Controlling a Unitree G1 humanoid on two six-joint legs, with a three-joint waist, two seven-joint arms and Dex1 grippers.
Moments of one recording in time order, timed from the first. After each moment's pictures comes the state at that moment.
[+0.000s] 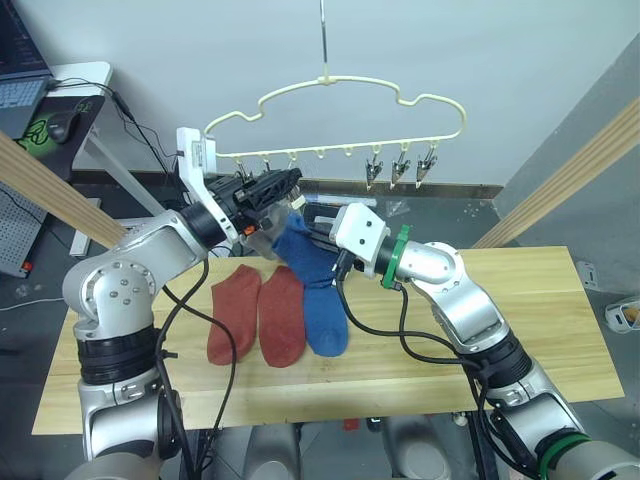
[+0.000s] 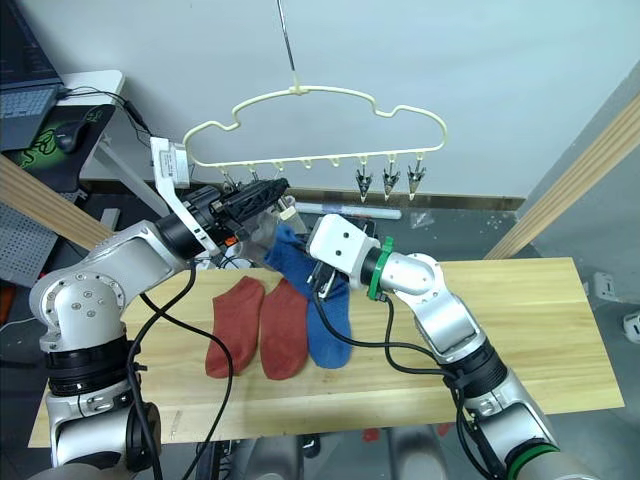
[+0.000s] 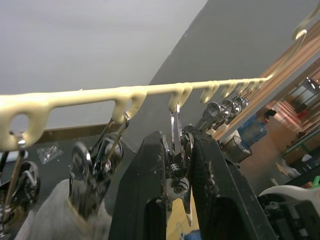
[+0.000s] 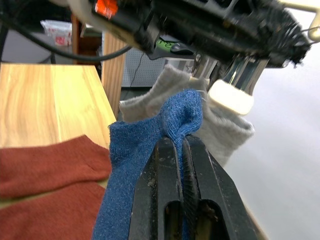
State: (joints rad) left arm -0.60 0.48 0.32 -0.22 -1.02 0.98 -0.41; right arm -0.63 -0.26 0.39 -0.14 -0.01 0.22 0.65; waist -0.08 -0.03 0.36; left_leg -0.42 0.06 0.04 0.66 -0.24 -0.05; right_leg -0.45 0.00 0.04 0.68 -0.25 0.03
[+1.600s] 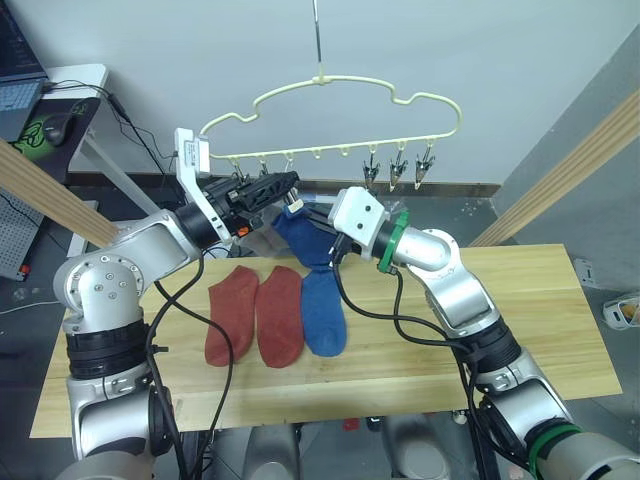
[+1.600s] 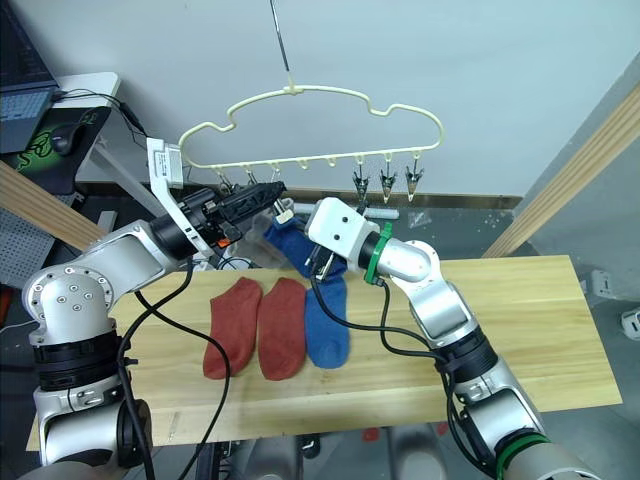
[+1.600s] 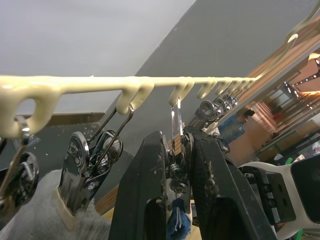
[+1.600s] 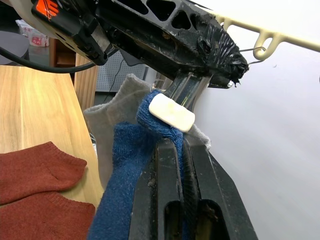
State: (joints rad) left arm -0.61 0.53 0.32 -0.15 -1.10 1.03 -0.43; right arm -0.69 -0.19 0.34 -0.02 -0.06 0.14 0.64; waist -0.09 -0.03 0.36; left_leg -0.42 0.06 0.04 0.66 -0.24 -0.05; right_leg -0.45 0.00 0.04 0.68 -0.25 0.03
